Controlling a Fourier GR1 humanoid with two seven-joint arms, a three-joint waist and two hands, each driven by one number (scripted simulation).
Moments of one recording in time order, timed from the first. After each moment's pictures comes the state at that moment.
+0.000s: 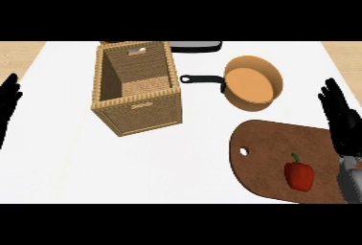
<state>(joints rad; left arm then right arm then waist) -0.12 0.63 0.01 -1.48 0.11 0.17 0.15 -0.17 -0.41 -0.04 -1.36 -0.19 -0.15 -0.01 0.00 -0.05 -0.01</state>
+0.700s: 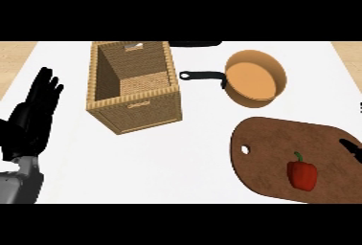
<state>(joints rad) -0.16 0.38 -0.01 -1.62 0.23 0.25 0.16 -0.08 -0.63 -0.20 -1.14 -0.10 0.06 -0.60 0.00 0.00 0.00</state>
